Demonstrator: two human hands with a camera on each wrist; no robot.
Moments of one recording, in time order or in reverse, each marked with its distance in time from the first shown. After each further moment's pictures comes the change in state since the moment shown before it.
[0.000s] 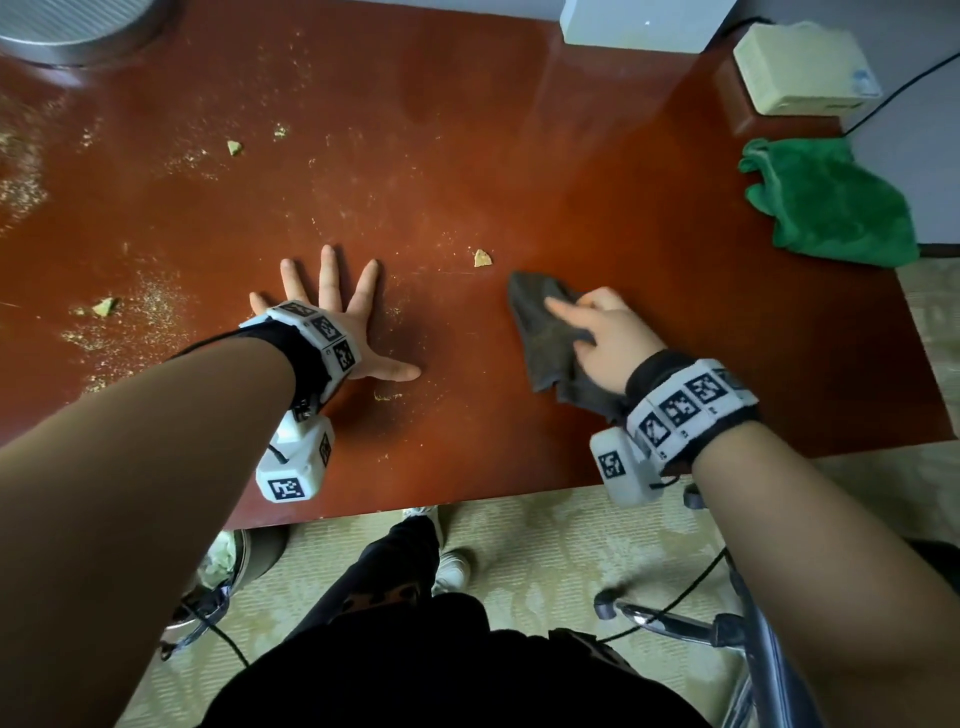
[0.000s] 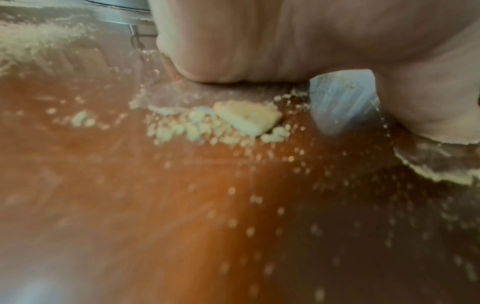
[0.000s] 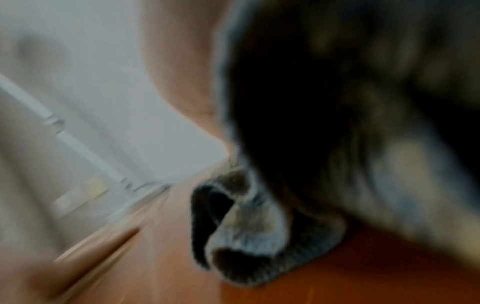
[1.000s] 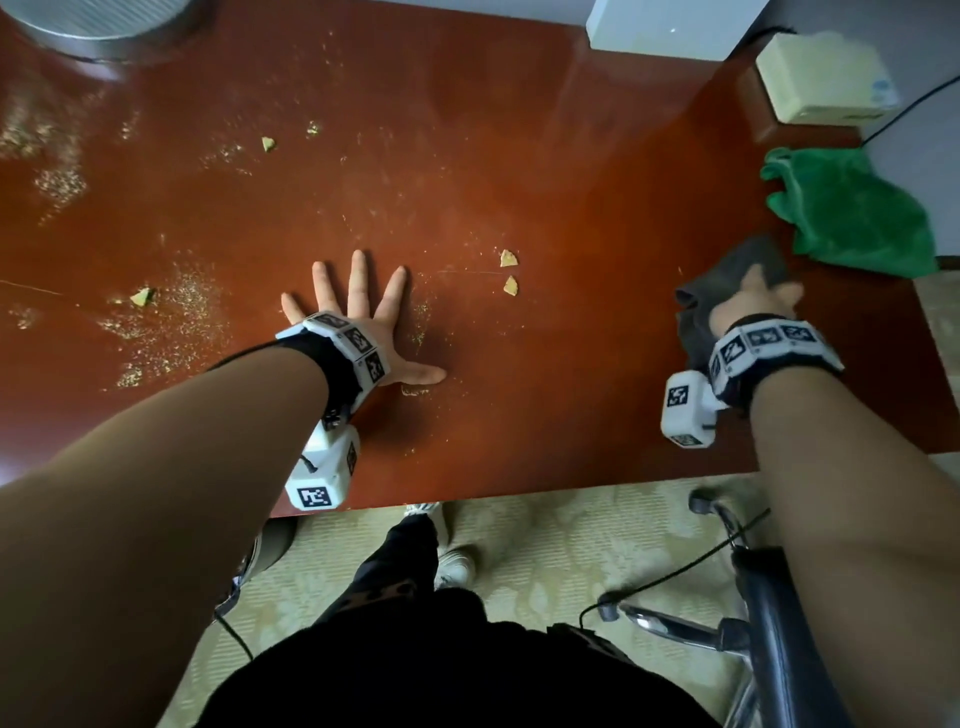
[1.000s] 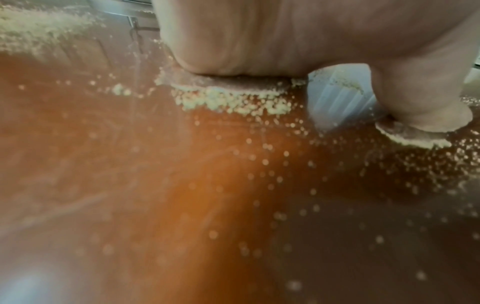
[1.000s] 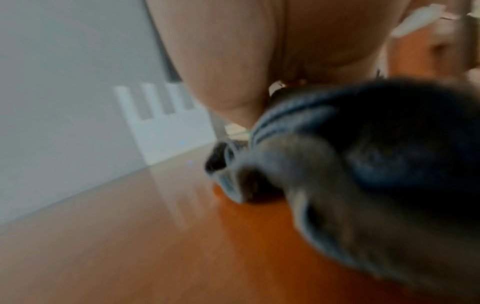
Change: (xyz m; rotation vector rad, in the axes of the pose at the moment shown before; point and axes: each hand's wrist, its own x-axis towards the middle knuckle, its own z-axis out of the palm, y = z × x) left_hand -0.007 -0.003 0.008 0.001 0.028 0.015; right_hand 0.019 0.043 -0.055 0.067 0.295 0.720
